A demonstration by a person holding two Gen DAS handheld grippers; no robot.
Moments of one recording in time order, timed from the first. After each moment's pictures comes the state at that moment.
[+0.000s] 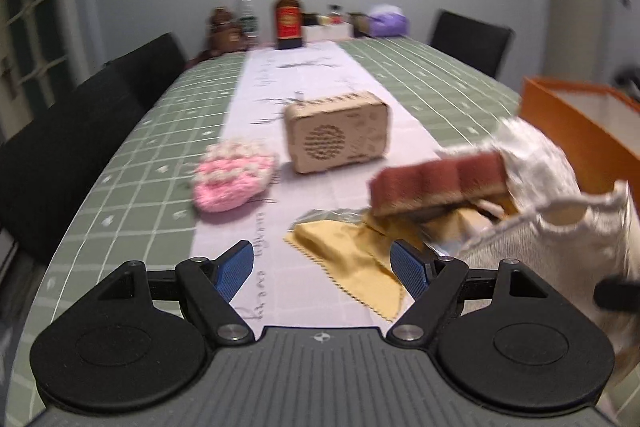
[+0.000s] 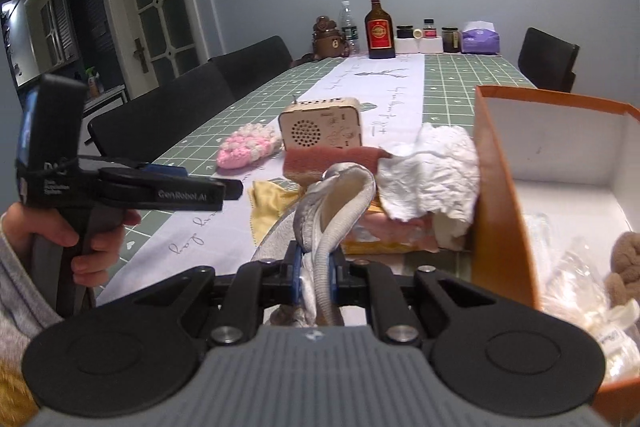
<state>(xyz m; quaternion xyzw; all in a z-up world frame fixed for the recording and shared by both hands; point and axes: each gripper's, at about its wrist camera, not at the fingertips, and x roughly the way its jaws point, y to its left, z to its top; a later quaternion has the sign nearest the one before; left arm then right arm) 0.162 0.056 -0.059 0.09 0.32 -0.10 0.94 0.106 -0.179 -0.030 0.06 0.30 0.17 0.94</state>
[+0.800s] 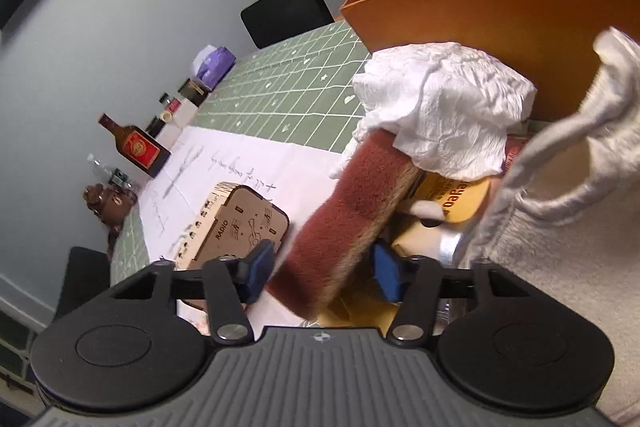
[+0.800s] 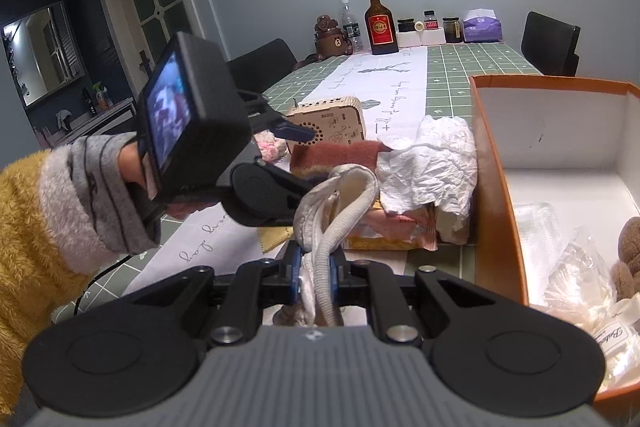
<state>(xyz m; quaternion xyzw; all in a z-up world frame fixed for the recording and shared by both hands) 0.209 -0.045 -0.096 0.43 0.23 -0.26 0.84 0.109 -0.190 -0.029 0.10 0.31 0.19 0.93</state>
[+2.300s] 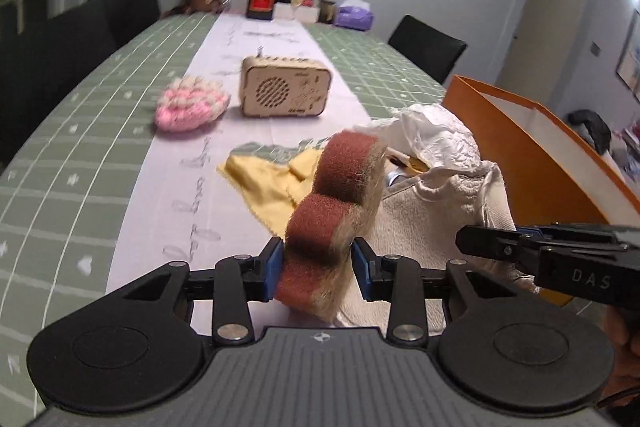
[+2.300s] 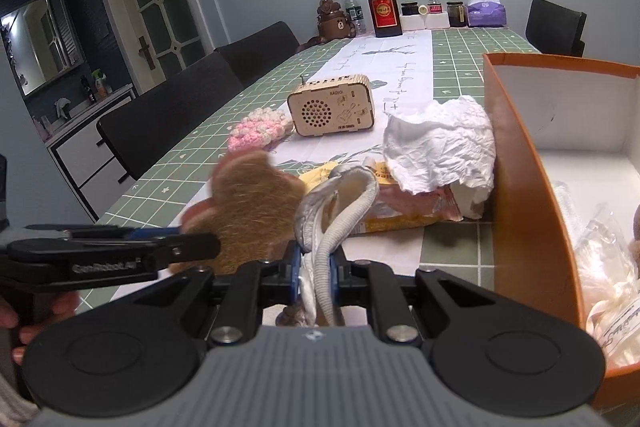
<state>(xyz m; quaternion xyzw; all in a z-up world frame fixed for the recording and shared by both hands) 0.091 0.074 -0.062 -0.03 0.34 -0.17 0.93 0.119 -0.176 -0.036 0.10 0.33 0.19 0.92</state>
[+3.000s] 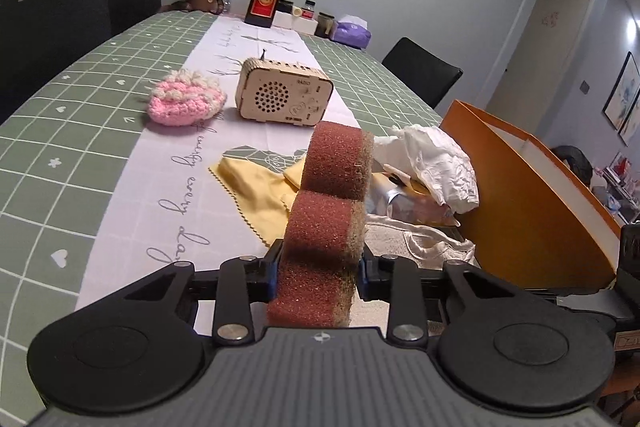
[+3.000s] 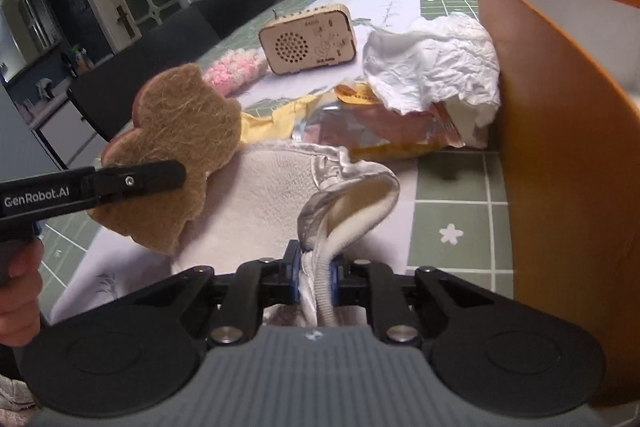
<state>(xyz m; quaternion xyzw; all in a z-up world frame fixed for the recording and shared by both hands) 0.097 0.092 -0.071 -0.11 0.33 -0.18 0.92 0.131 -0.169 -0.088 0.11 0.39 0.18 0.90</state>
